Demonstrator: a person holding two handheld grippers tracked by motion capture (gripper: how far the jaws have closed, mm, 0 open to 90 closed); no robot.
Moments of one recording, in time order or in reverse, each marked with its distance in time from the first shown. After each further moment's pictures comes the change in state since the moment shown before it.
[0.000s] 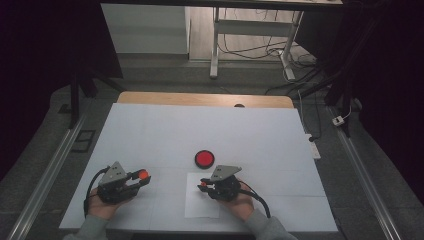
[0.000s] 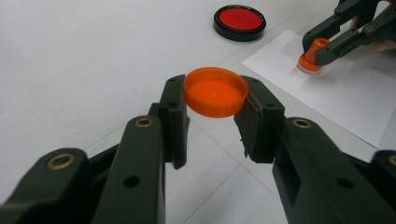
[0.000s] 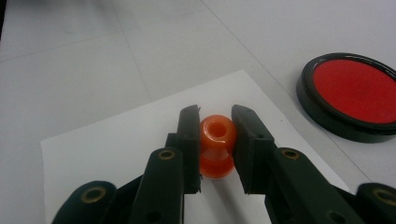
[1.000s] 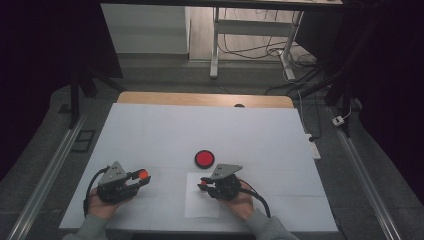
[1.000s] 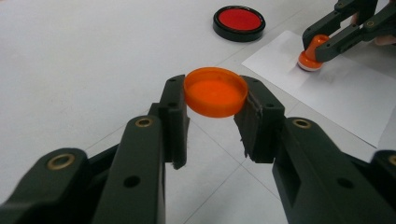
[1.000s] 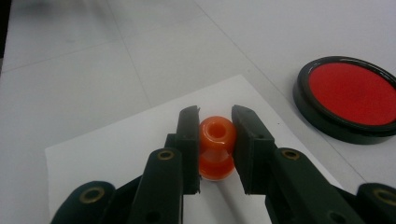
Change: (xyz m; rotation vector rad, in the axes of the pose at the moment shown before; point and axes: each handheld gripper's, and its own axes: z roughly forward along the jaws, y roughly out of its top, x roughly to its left) left arm 0.001 0.000 -0.001 -0.003 -0.002 0.003; right arm -0.001 0.003 -0.002 -0.001 0.000 0.020
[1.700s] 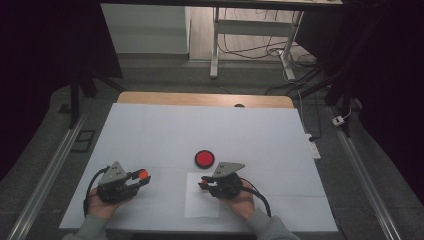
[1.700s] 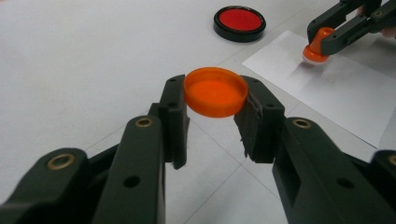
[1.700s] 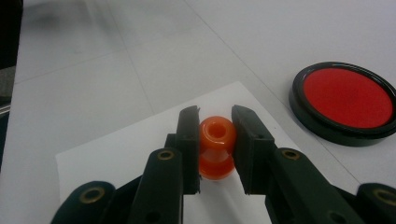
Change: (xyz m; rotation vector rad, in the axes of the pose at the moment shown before) left arm 0.000 0.000 0.000 0.000 0.001 0.000; right arm -0.003 0.003 -0.006 -0.023 0.012 0.023
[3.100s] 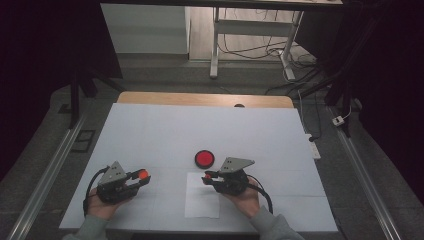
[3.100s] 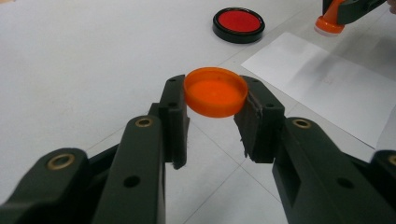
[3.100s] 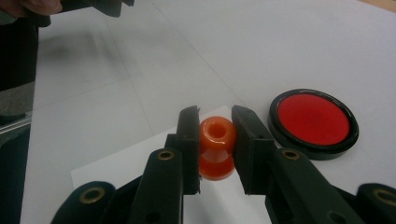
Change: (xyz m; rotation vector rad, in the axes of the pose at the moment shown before) left arm -0.001 0.001 -0.001 -0.005 0.000 0.001; right arm -0.005 0.011 -0.023 -0.076 -0.003 0.014
